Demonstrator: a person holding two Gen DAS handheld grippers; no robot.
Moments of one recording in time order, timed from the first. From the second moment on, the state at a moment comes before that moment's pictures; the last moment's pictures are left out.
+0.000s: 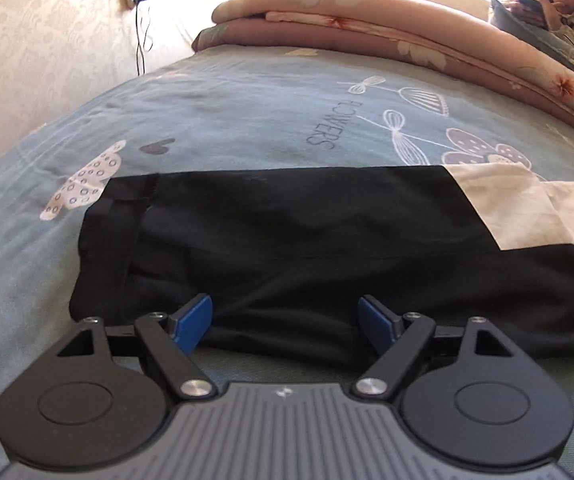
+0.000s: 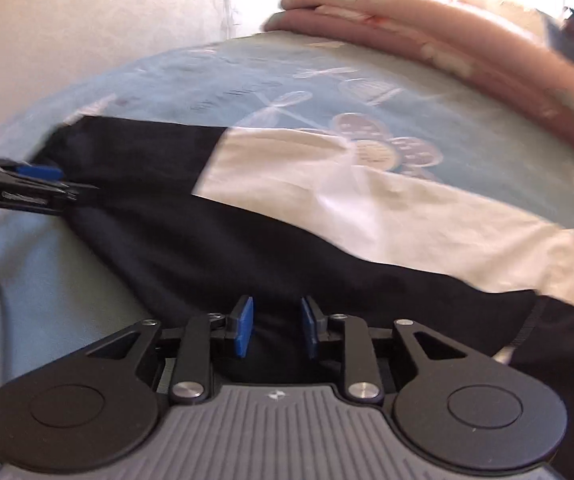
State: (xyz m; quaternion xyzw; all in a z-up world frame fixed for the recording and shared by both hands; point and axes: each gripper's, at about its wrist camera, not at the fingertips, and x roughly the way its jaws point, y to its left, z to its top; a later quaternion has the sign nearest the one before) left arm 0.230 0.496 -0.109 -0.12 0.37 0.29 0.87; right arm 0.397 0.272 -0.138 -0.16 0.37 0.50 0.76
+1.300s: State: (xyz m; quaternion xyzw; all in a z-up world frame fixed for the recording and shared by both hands) left arm 0.363 0.290 -0.012 -0.09 0.38 0.04 0.92; right arm 0.318 -0.136 -0.018 -0.16 0.35 0.22 0.90
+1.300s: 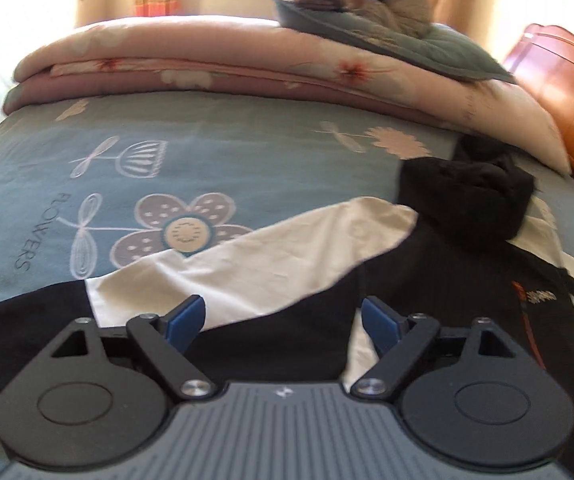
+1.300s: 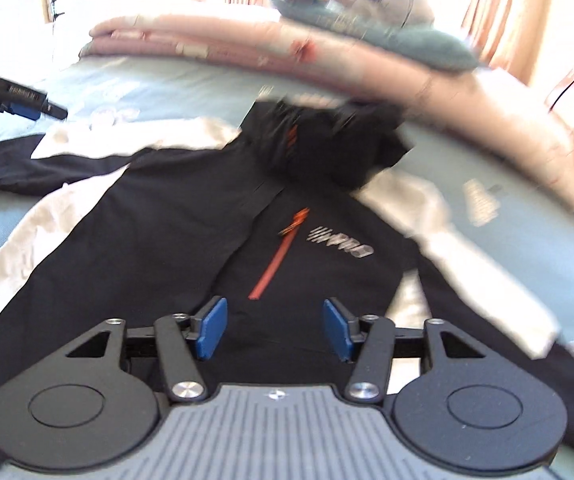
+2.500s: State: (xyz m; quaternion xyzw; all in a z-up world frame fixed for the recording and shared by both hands) left arm 0.345 0.322 -0.119 -0.34 0.36 0.10 0.86; right arm 0.234 -0.198 -0.110 0.01 0.43 0.17 0.89
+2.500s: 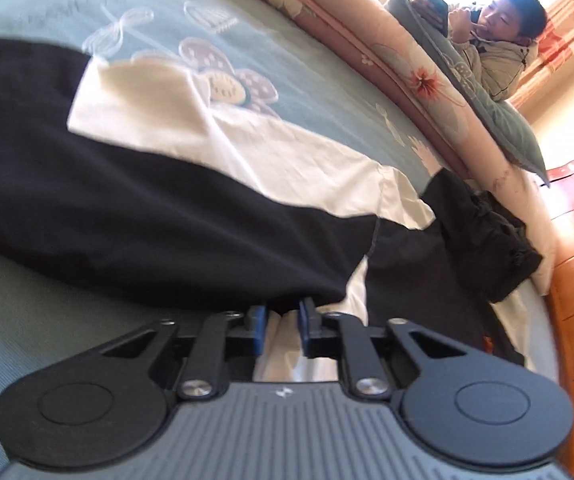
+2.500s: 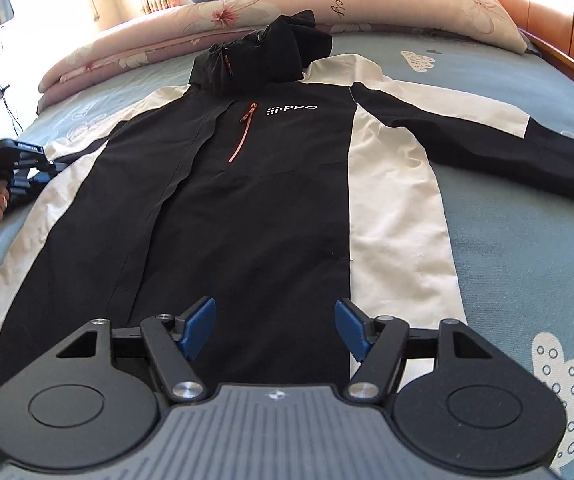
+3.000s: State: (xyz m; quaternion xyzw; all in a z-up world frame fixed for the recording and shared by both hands) left arm 0.294 0.296 -0.092 -0.32 0.36 0.04 0.88; right arm 0.234 -0.201 -0.112 0.03 0.42 0.18 0.89
